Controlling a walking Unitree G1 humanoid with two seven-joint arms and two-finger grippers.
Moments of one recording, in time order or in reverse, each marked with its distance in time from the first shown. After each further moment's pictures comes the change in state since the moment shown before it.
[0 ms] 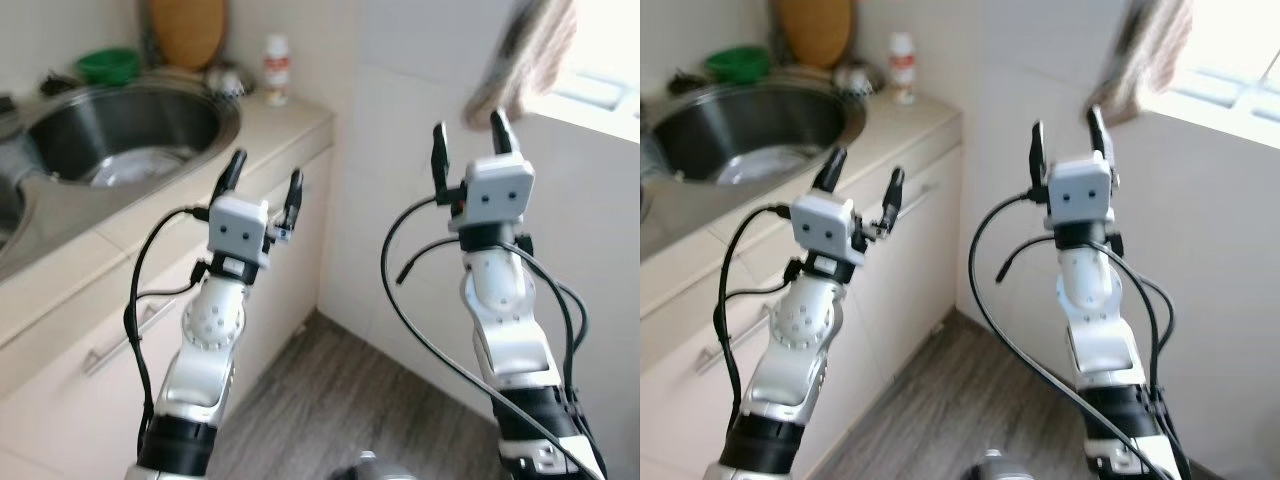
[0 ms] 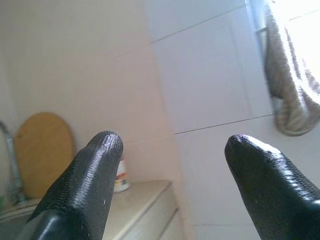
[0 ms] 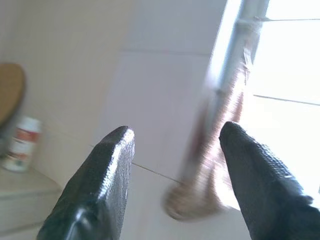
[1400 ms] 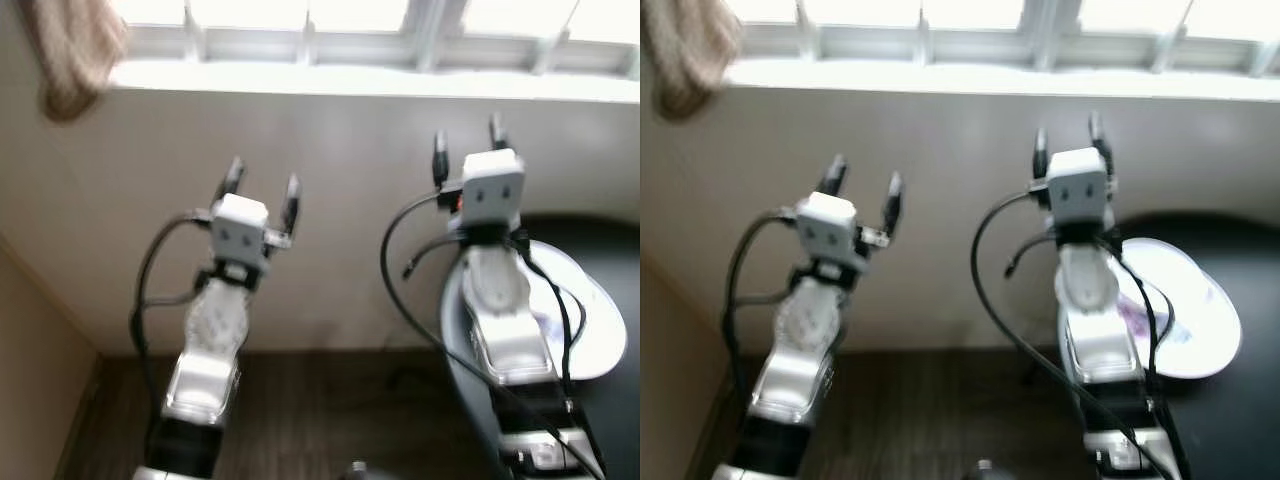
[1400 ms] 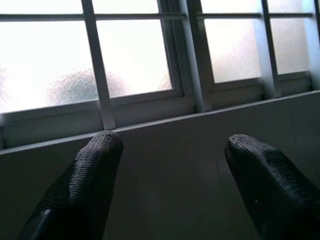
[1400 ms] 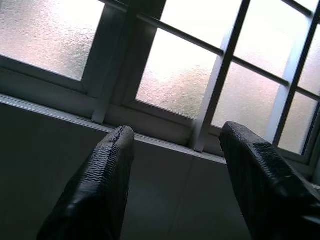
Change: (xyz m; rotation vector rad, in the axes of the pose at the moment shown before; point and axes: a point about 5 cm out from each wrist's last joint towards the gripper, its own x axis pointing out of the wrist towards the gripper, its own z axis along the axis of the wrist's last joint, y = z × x) left arm 0.001 -0.013 -0.006 -0.035 0.025 -0.032; right arm -0.002 -0.009 -0.018 -0.023 0.118 -0.052
